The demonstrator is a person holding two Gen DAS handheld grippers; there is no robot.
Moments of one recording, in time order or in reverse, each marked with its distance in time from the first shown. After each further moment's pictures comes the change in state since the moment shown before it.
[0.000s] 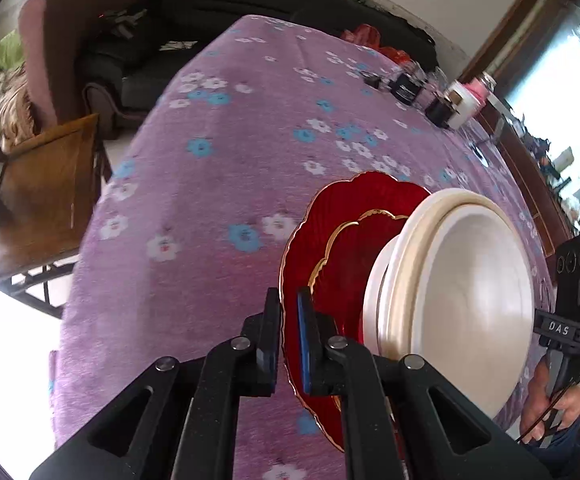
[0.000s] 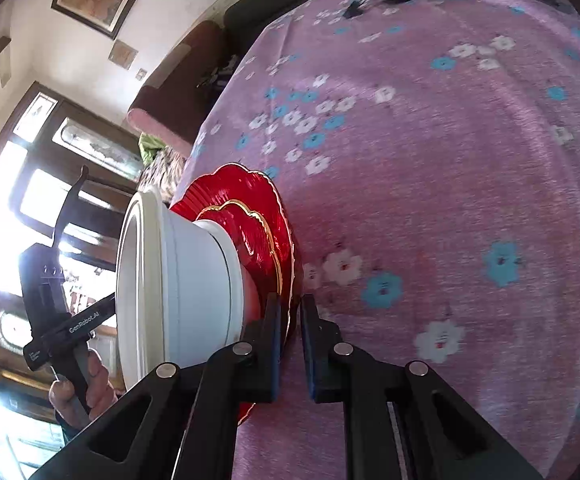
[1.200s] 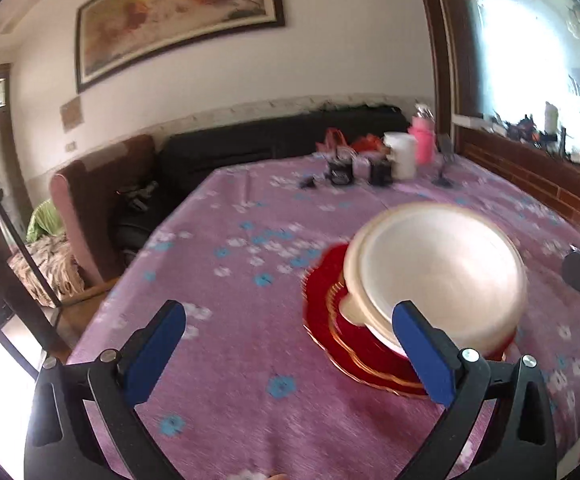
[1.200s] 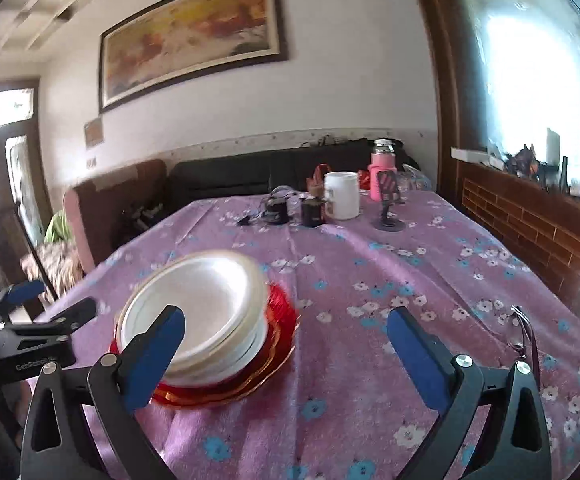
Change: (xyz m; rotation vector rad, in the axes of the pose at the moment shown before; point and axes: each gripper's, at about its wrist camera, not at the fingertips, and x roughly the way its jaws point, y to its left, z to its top) left arm -0.021 -0.170 -0.085 0.307 -0.525 0.265; right arm -0.161 0.013 -0.126 -0.328 -0.732 -0.496
